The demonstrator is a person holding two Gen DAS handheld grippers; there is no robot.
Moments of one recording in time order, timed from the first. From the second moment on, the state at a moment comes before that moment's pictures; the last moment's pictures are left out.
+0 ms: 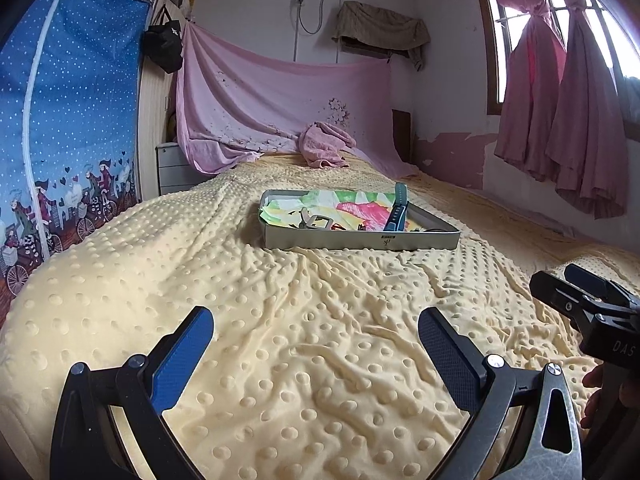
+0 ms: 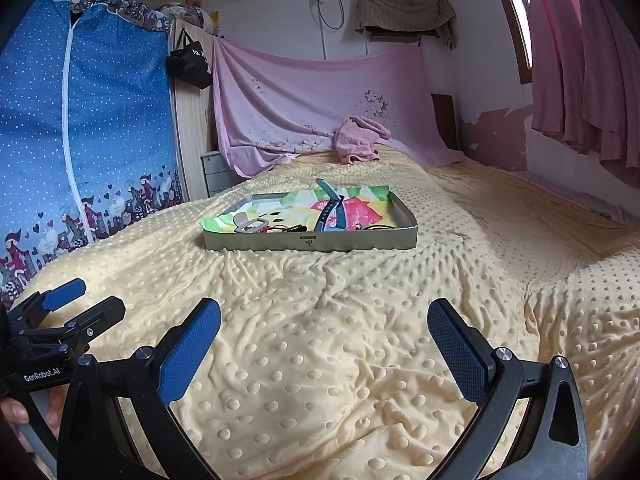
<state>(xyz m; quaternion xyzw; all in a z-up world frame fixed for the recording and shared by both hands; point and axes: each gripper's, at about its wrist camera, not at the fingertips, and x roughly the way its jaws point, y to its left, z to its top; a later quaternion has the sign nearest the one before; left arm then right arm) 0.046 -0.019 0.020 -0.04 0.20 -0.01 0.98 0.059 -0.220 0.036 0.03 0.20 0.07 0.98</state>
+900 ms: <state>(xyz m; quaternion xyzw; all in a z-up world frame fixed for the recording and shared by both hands) 0.045 -0.018 0.022 -0.04 0.19 -0.01 0.98 0.058 -0.216 0.037 0.03 0.19 0.07 0.98</state>
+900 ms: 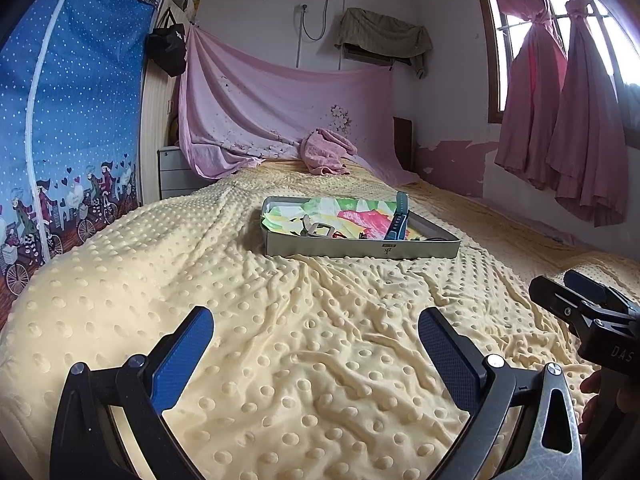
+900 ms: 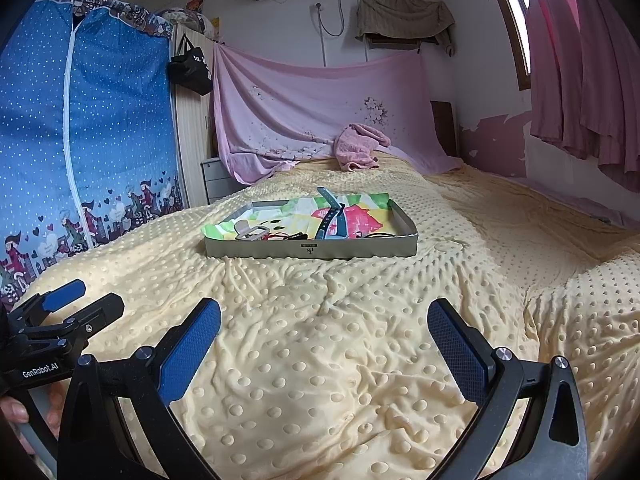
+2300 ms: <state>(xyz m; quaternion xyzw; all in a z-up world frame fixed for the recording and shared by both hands) 0.045 -0.019 0.022 -0.04 0.19 -0.01 0.98 0.058 -0.211 0.041 0.03 0.19 0.08 0.98</state>
